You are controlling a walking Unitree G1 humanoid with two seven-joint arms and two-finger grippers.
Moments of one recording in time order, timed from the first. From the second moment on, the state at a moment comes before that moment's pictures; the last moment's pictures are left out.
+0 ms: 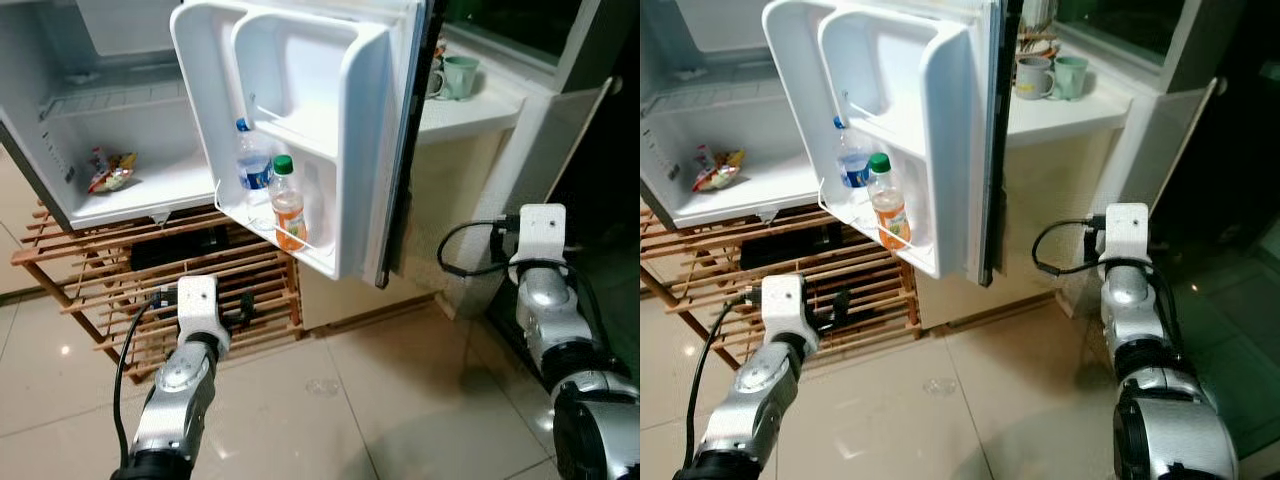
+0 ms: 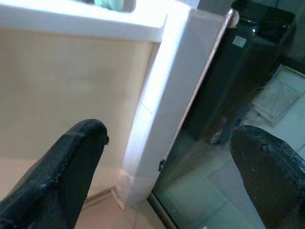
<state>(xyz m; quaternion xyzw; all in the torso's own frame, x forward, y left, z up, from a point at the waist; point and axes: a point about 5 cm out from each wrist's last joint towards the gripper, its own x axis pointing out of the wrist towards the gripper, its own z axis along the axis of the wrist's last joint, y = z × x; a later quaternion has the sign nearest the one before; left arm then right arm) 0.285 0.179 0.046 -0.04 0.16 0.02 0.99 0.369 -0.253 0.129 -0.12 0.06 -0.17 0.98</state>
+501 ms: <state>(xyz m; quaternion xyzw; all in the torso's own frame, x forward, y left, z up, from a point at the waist) 0.265 0.189 0.007 -0.05 0.28 -0.03 0.96 0.393 -0.188 0.143 -0.04 0.05 -0.05 1.00</state>
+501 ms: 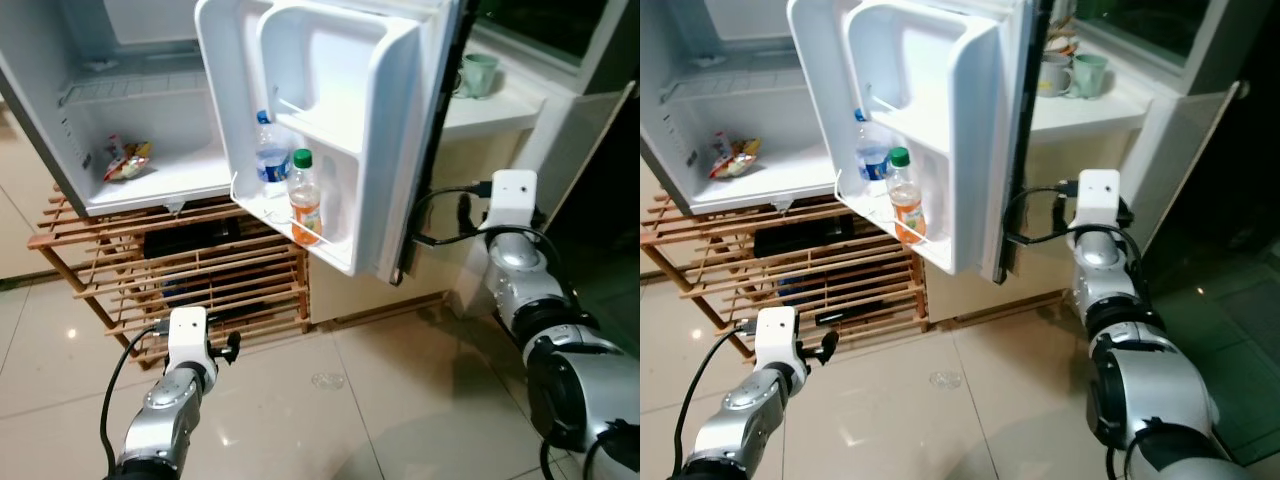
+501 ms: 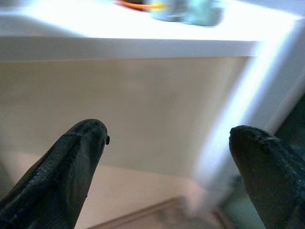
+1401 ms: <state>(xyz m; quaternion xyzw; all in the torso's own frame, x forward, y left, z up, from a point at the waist) 0.239 0.182 -0.034 -0.04 0.39 -0.16 0.90 0.356 -0.131 0.121 -0.01 0.08 0.25 0.97</state>
